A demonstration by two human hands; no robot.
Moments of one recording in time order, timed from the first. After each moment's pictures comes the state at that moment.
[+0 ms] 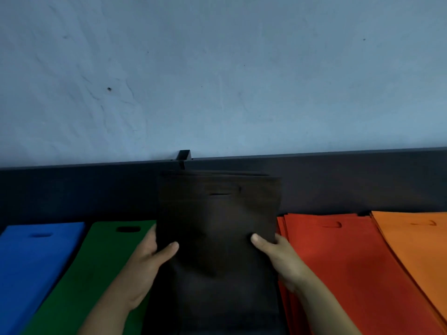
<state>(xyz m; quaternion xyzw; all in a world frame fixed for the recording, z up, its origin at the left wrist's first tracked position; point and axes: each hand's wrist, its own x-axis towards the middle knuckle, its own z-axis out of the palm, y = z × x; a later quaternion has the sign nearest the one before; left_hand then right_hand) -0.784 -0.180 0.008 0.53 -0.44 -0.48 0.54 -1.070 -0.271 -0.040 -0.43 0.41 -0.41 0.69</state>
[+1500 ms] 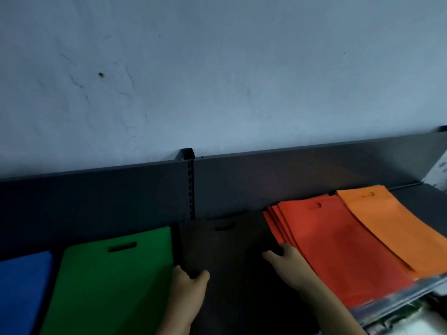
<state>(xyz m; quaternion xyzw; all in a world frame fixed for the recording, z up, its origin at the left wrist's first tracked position) -0.760 -0.203 -0.059 0.69 -0.35 -0.52 0.35 -1.008 -0.225 -0.064 -0.46 0.75 -0.31 0.36</state>
